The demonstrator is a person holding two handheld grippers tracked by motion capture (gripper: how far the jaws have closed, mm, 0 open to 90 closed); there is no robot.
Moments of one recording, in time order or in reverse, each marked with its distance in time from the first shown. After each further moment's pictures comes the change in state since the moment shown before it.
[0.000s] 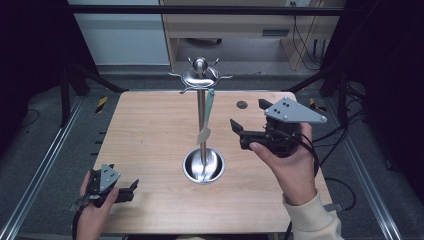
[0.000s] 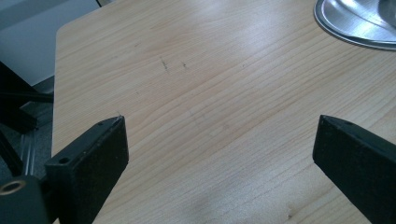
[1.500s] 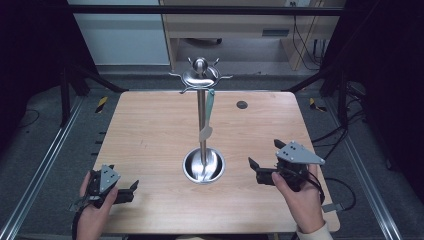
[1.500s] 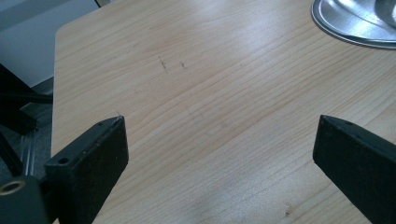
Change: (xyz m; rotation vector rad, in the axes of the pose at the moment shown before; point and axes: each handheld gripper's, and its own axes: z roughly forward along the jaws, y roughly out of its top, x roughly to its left) left arm -0.001 0.000 -0.001 0.006 -0.002 0.008; right arm -0.016 -0.124 -0.010 0.141 -0.044 0.029
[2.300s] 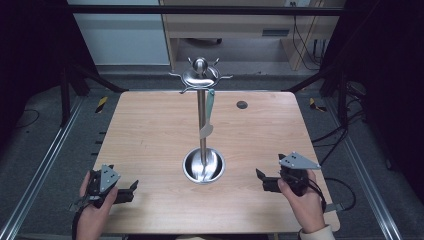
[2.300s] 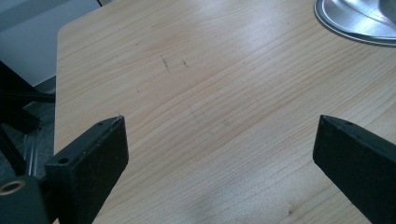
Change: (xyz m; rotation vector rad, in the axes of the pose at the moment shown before) left arm 0.000 -0.001 0.000 0.004 0.012 0.002; right arm -0.023 -0.064 0.022 0.147 -0.004 0.073
